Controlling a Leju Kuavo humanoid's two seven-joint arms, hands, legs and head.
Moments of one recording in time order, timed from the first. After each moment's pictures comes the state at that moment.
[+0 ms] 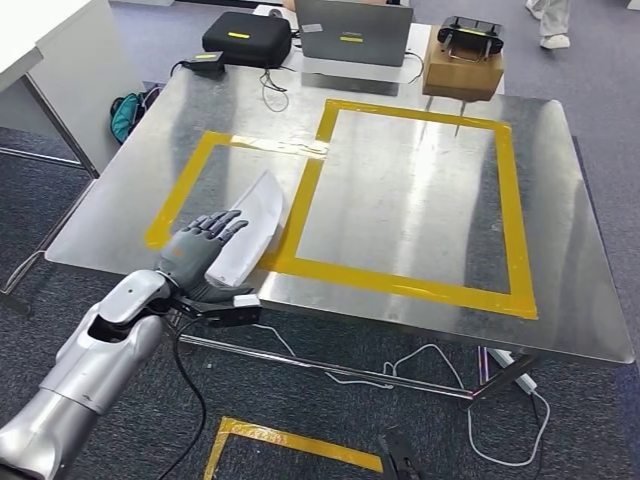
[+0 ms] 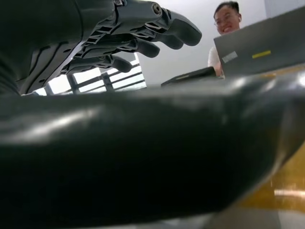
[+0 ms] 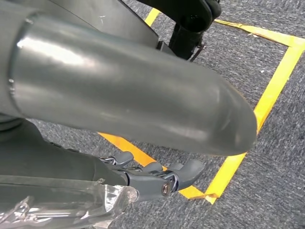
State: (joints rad) left arm -0.54 0.10 -0.50 -0.98 -1.21 0.09 -0.17; right arm -0.12 0.30 -0.75 -0.21 0.98 0.02 -0.28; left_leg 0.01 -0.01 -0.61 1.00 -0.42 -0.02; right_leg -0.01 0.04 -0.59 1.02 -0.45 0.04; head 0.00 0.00
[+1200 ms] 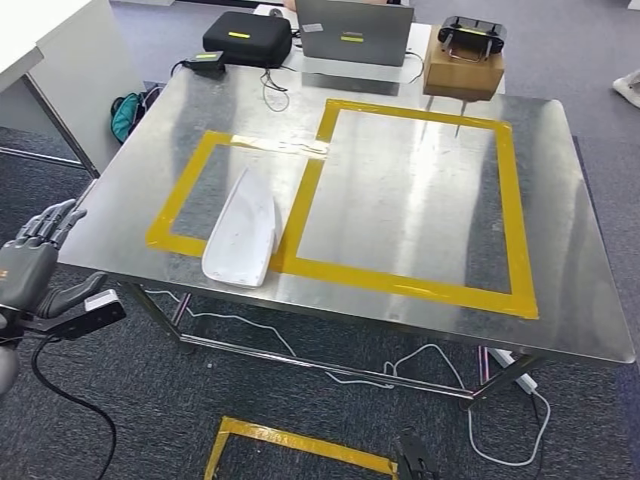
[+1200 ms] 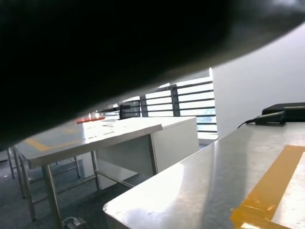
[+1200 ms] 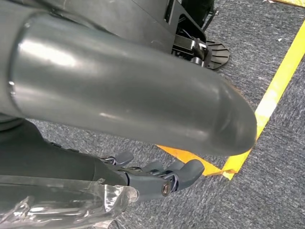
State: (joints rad) left arm -0.25 0.40 -0.06 -1.28 -1.05 0.18 -0.30; right arm -0.11 0.25 -0.70 -0.21 0.96 -0.04 -0.23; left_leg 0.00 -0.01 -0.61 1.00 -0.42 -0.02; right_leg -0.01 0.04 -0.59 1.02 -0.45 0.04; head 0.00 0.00
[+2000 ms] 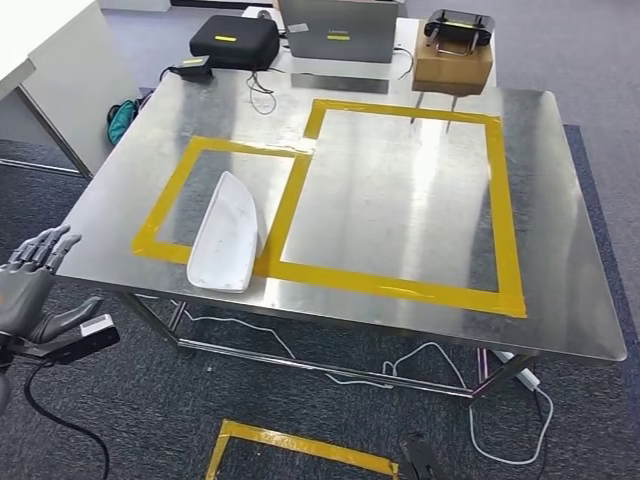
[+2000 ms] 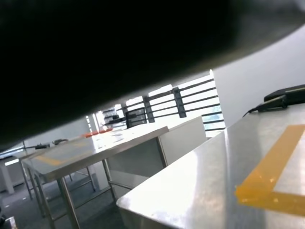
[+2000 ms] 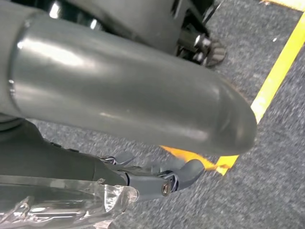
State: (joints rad) left arm -0.14 0.42 -0.03 -1.31 -1.13 0.21 -0.28; right arm -0.08 0.22 -0.68 -0.21 0.95 -0.01 -0.30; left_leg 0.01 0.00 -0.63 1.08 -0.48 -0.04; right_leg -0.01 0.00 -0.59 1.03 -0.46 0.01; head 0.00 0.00
